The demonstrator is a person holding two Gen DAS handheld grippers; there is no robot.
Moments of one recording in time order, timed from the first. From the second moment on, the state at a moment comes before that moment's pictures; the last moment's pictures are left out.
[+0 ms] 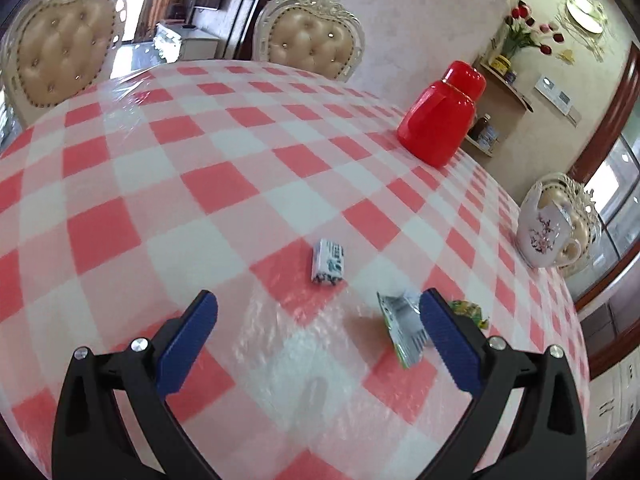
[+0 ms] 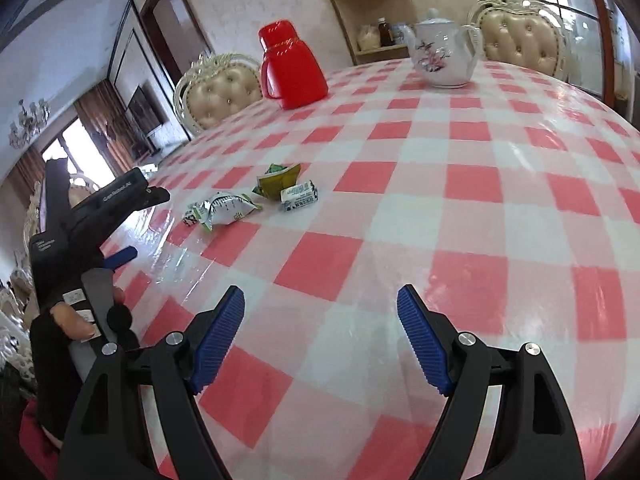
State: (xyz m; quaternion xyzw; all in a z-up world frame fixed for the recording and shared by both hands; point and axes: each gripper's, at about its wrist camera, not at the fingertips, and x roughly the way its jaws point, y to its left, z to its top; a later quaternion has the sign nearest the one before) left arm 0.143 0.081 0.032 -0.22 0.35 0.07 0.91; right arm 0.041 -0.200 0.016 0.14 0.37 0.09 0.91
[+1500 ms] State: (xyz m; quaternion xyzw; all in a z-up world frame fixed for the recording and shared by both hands) left arm 0.196 -0.001 0.009 -0.16 0.42 0.07 0.89; right arm 0.051 -0.206 0.029 0.11 0.37 0.11 0.92
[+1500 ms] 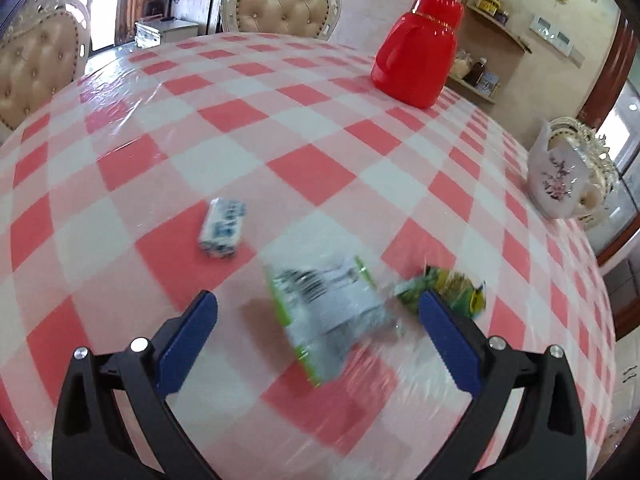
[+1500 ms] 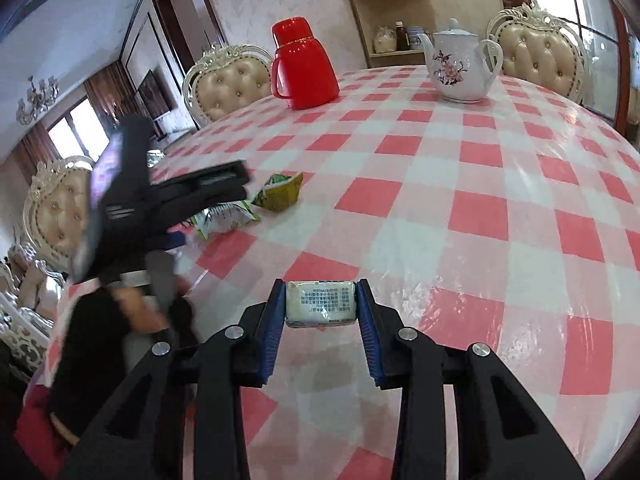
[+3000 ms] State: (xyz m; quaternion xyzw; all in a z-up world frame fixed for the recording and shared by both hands) left arm 0.026 0.028 0.027 -0.09 0.38 -0.07 0.92; right arm 0.011 -0.194 0.029 0.11 0.34 0.12 0.92
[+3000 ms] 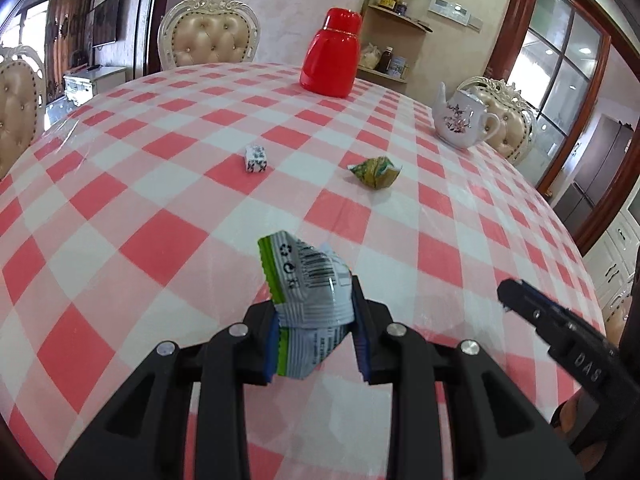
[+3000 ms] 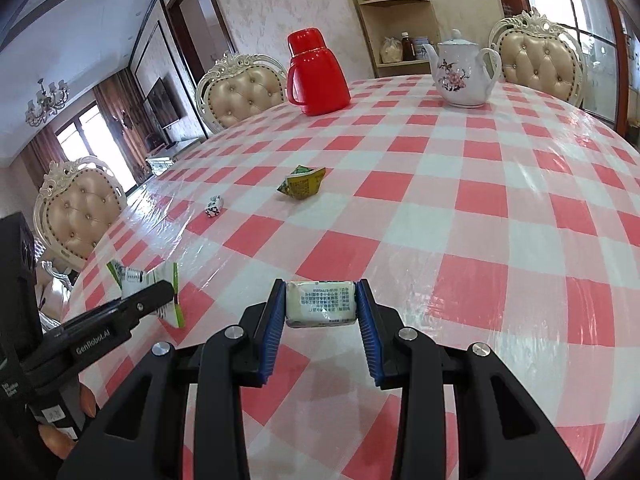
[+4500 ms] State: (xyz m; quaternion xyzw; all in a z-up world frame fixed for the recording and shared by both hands) left arm -0.191 0.161 0.064 0.00 0.33 0.02 0.94; right arm -0.154 0.013 0.063 0.01 0.33 0.31 0.89
